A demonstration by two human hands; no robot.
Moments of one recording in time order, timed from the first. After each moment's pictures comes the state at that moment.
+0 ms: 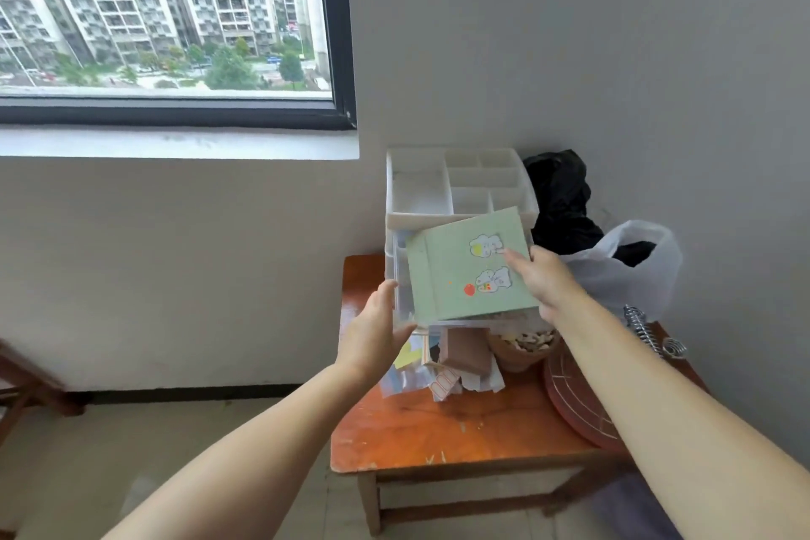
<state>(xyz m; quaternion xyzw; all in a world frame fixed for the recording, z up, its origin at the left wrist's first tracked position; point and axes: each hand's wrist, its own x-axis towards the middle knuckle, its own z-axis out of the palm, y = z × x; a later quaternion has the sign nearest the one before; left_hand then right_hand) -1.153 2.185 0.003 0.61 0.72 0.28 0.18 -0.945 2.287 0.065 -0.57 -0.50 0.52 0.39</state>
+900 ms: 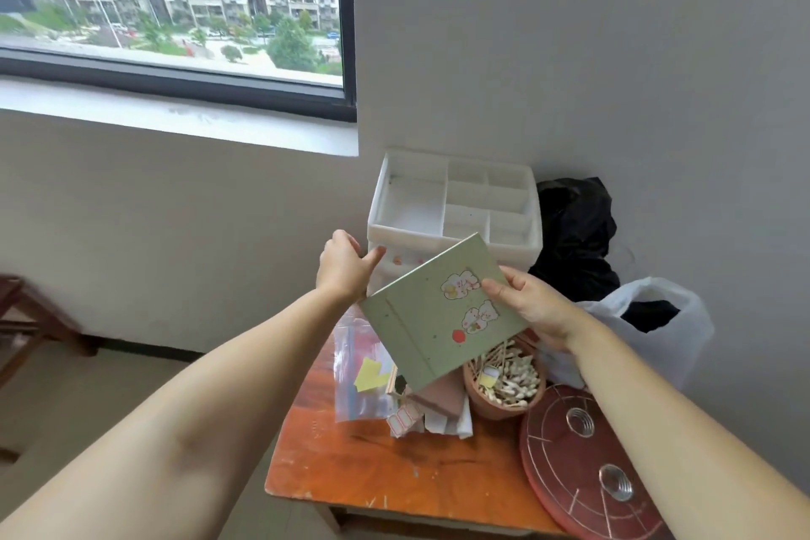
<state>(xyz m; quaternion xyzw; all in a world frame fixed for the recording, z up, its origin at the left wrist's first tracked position) -1.173 2.304 0.025 0.38 0.81 0.39 0.22 -0.914 2.348 0.061 -0.40 -0.64 0.63 0.19</state>
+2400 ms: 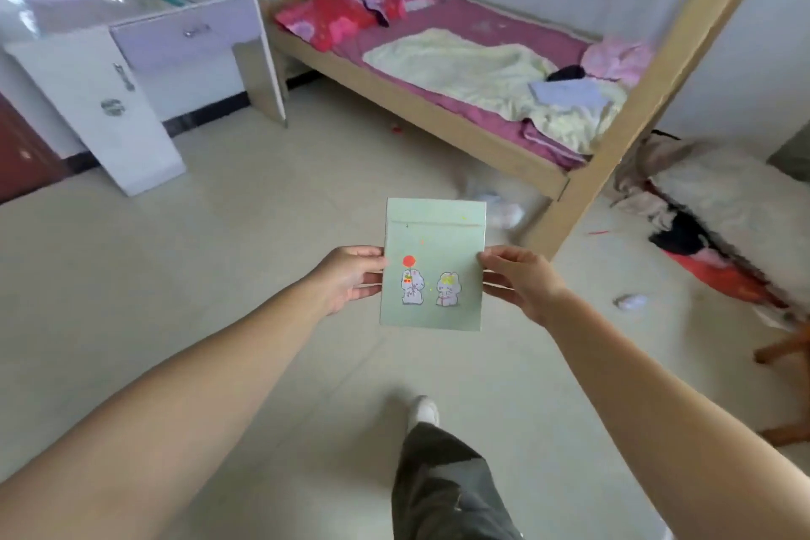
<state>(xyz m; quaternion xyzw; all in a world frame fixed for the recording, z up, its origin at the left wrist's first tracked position) -1.038 1.235 -0.006 -0.44 0.51 0.73 -0.13 -1.249 1.377 -0.002 0.21 -0.67 0.53 -0.48</state>
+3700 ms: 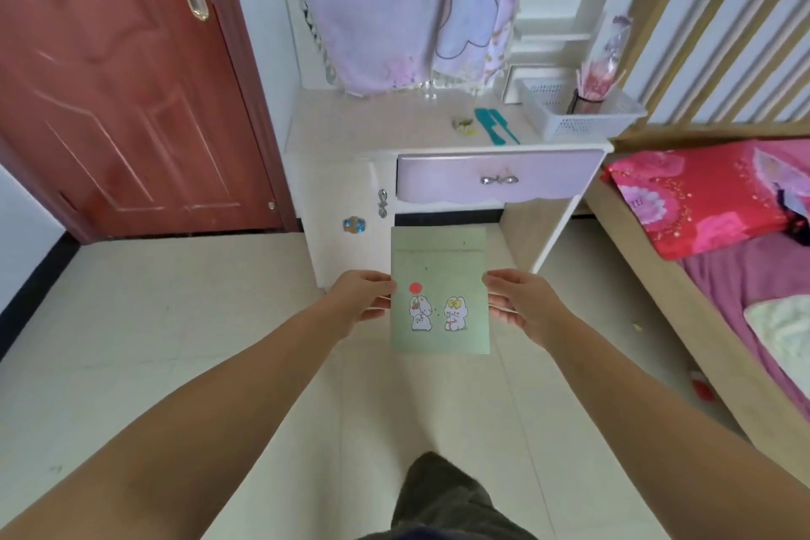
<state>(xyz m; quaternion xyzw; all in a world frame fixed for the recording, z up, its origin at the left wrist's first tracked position) -0.840 0.248 -0.021 -0.64 0.35 0.58 -0.36 -1.082 0.217 -0.015 0.42 -0.57 0.33 -0.62</state>
